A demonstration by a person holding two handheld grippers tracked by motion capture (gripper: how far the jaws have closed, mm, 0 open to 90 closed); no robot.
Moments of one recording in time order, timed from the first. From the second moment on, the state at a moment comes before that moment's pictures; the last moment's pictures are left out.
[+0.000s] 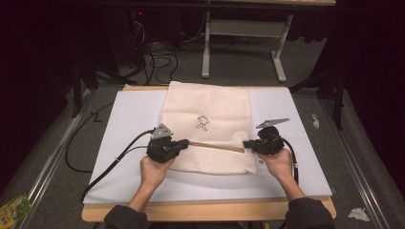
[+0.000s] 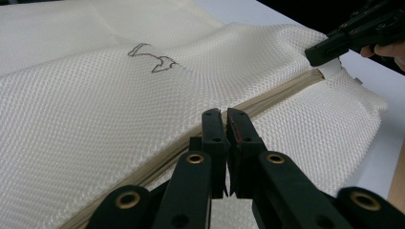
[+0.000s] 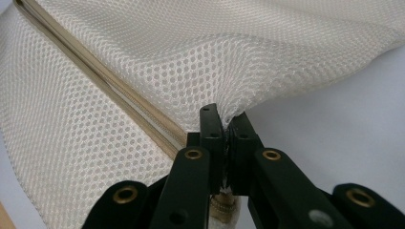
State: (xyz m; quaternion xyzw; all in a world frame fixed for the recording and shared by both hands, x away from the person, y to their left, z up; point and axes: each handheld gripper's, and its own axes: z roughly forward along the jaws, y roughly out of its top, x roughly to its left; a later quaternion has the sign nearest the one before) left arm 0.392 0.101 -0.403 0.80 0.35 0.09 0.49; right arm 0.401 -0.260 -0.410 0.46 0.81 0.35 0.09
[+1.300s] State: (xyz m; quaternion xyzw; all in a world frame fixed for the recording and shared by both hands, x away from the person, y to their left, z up) left arm 0.390 0.124 -0.397 0.79 0.36 0.12 0.48; right arm 0.402 -0.262 -0.407 0.46 0.81 0.36 0.10
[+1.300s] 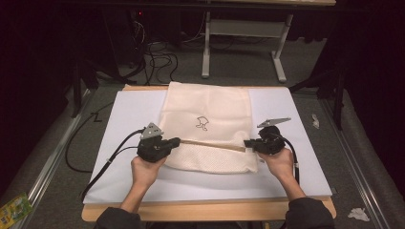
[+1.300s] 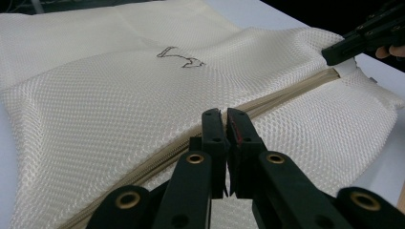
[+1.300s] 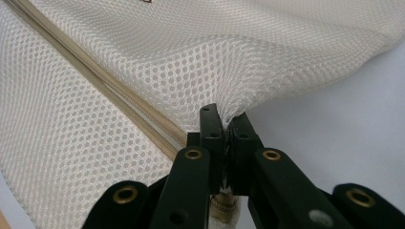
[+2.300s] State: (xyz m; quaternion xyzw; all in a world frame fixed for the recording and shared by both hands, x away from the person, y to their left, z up) left arm 0.389 0.132 -0.396 0.79 0.37 0.12 0.48; right arm 0.403 -0.264 -0.402 0.46 0.81 0.36 0.11
